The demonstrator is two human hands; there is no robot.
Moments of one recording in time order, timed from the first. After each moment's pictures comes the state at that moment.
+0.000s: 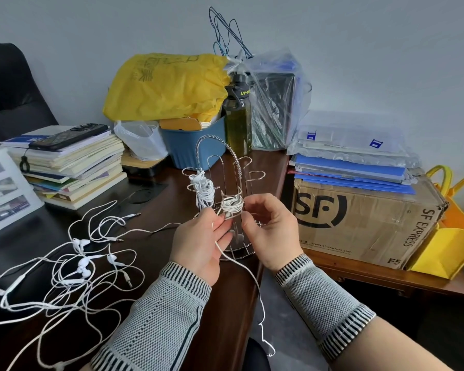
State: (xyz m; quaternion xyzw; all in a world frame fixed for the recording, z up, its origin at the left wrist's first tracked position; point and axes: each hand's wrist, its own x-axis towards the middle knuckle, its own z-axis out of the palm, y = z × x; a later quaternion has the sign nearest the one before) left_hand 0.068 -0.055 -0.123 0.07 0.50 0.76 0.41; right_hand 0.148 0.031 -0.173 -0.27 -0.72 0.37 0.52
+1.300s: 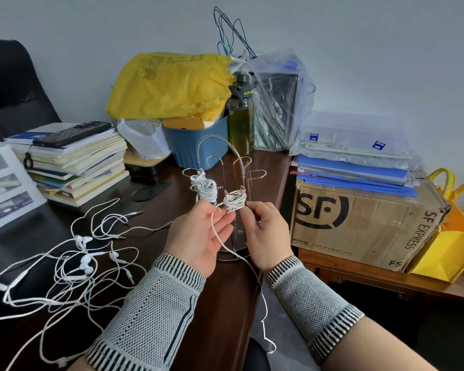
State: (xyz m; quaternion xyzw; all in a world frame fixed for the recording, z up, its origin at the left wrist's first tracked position) left_hand 0.063 -0.062 -0.109 0.06 0.52 0.74 0.42; right_hand 0.137 0.024 -0.171 -0.37 -0.75 0.32 0.44
